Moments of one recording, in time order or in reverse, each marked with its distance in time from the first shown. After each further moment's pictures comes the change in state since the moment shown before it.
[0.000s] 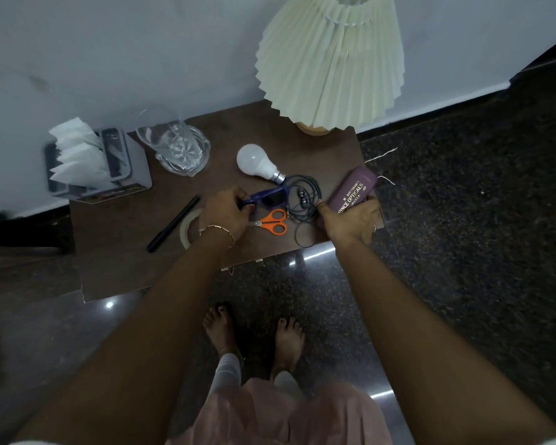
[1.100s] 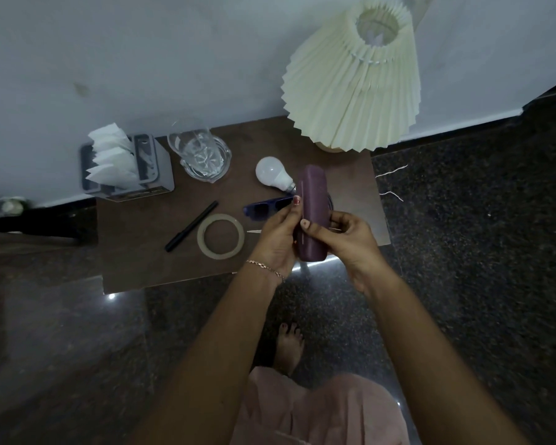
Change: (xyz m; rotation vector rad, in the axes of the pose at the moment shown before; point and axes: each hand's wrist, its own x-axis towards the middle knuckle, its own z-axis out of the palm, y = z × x) left_hand -0.064 0.075 0.009 -1.432 -0.302 -0.320; right_hand -0.045 -0.024 -0.040 0.485 -0.706 -0.070
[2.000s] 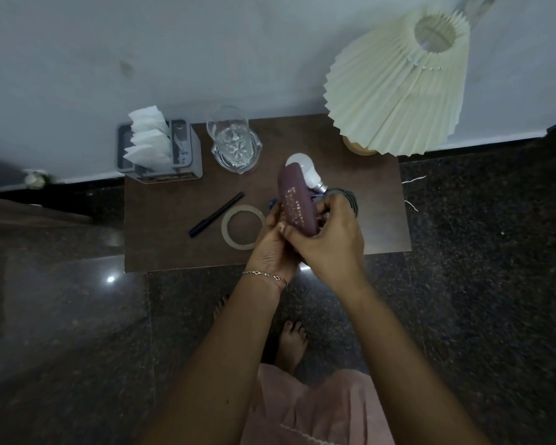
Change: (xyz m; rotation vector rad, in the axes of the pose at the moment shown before) left_hand -0.012 0.002 -0.049 -0.375 0.072 0.007; right_hand -0.038 -0.015 0.080 -0.759 0.223 -0.432
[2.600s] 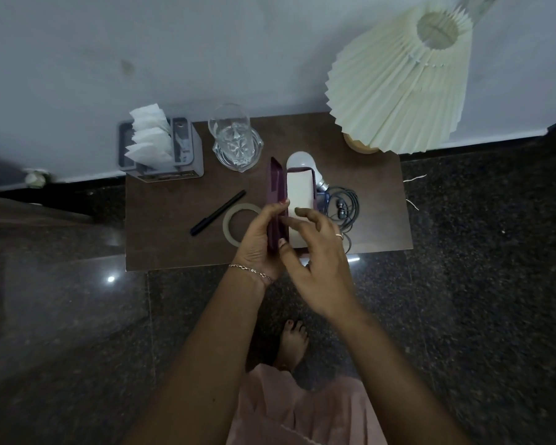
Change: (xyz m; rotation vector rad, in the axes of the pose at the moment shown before) left_hand -0.021 0.028 -0.002 0.097 -0.149 -0.107; right_hand -0.028 0.010 0.012 0.008 -0.172 -0.203
